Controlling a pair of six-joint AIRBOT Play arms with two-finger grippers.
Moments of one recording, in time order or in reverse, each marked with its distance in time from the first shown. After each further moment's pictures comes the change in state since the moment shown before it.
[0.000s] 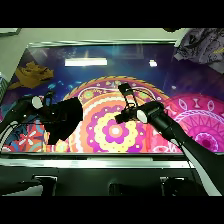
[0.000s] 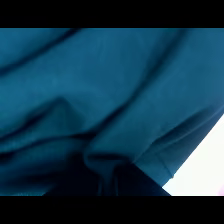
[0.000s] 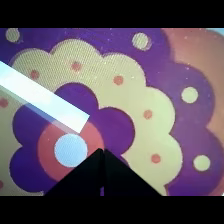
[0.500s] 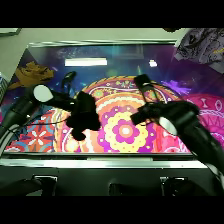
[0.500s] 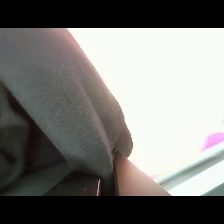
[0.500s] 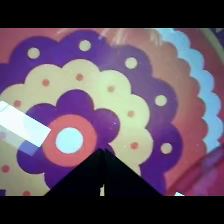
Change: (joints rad) left arm -0.345 0.097 0.230 -0.335 0.013 -0.035; right arm 0.000 0.319 0.000 -0.247 0.264 0.055
